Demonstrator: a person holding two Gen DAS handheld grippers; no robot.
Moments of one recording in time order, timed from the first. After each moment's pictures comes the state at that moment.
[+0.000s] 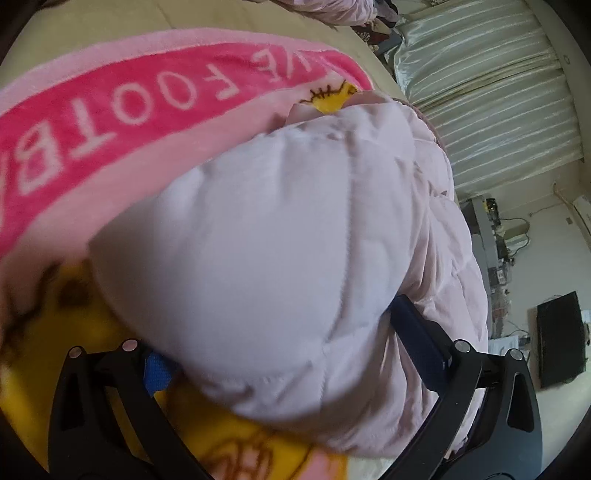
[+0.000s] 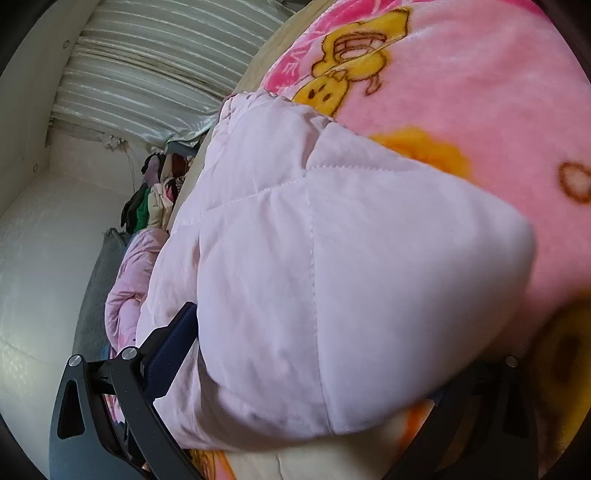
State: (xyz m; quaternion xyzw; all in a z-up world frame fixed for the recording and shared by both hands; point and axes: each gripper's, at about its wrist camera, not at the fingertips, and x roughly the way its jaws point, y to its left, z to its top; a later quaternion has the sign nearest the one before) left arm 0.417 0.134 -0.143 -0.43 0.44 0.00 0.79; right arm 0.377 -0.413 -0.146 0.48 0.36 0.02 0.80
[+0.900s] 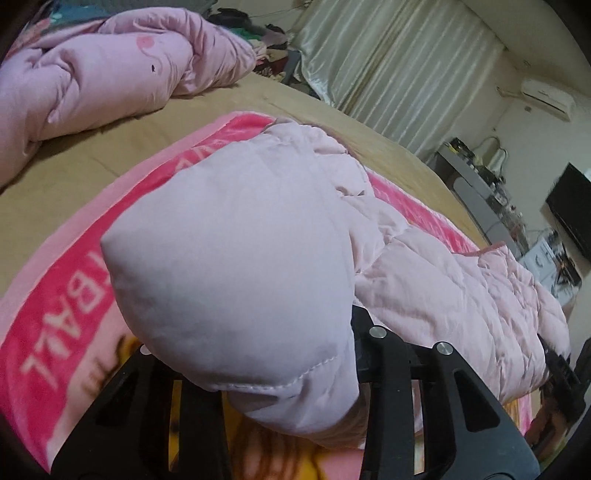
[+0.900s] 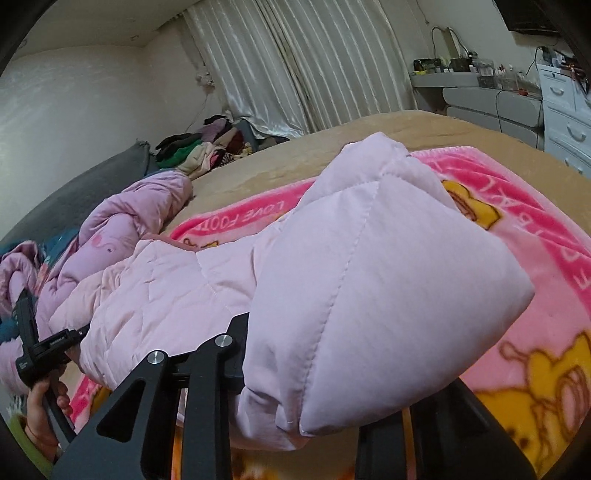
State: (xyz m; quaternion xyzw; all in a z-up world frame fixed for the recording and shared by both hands) left arm 0.360 0.099 -0.049 -0.20 0.37 -0.05 0.91; right arm 0.310 -0.355 -0.032 0.17 0.30 0.07 0.94
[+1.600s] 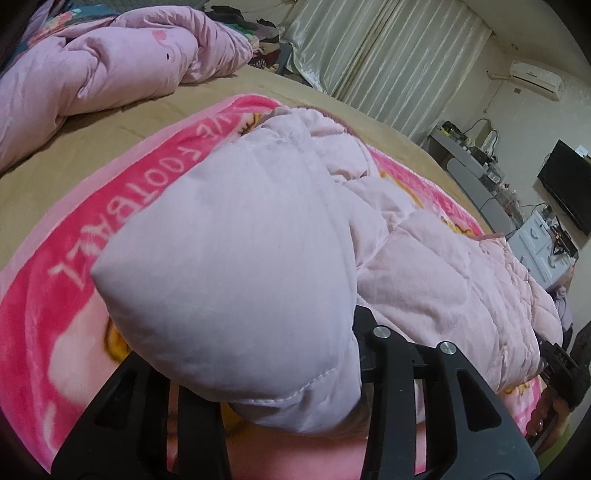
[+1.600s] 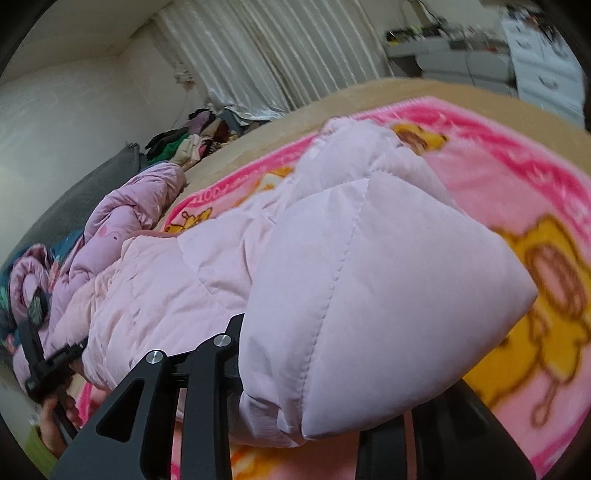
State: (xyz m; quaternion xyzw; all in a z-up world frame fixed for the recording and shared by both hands) left arm 0.289 0.110 -0.078 -0.18 0.38 -0.06 0.90; right arm 0.222 -0.368 -0.073 0.24 0.34 0.05 0.91
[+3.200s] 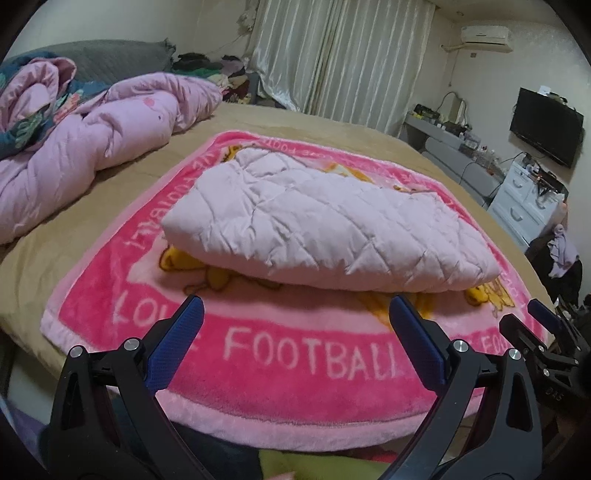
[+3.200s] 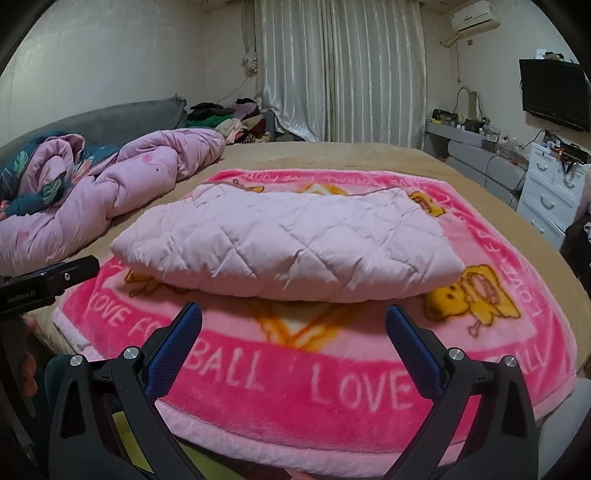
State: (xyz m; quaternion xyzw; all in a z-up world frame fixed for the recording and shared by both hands) left arm 0.090 0.040 0.005 -0.08 0.34 -0.07 0.93; right arm 0.022 -0.217 0.005 0.01 0.29 0.05 0.96
